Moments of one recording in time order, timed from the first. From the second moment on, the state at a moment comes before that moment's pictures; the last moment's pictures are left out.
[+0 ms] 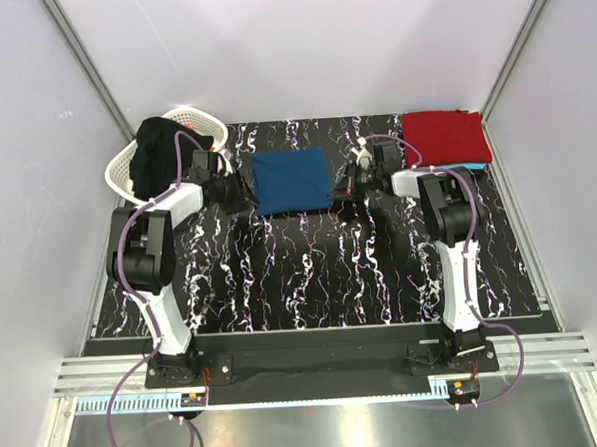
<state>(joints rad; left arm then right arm) -0.15 1.89 1.25 -0.27 0.39 -0.48 0.22 2.32 1.49 0.09 -0.86 0.58</state>
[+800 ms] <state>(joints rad) -0.26 1.72 0.96 -0.15 0.42 -0.45 0.31 1.81 0.79 0.27 -0.69 0.74</state>
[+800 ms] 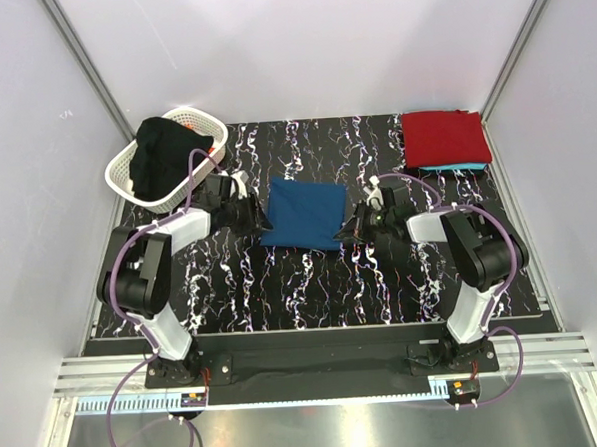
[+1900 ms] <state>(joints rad) -0.28 1.74 0.94 -0.15 0.38 -0.44 0.32 1.79 0.74 0.33 -0.66 0.77</state>
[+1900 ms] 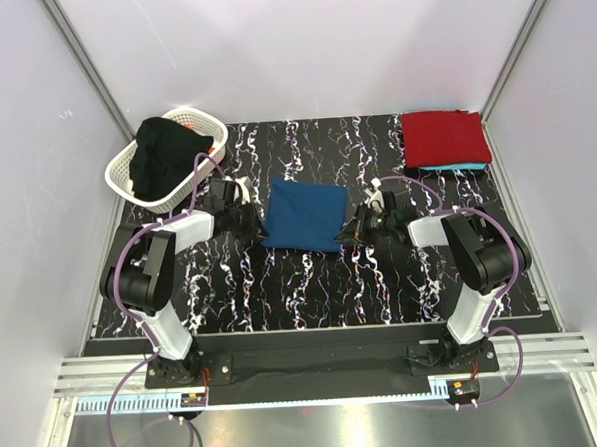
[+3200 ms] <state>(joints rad) -0.30 1.59 0.64 0.13 0.34 -0.70 0.31 1.71 1.06 -0.03 -0.45 0.64</state>
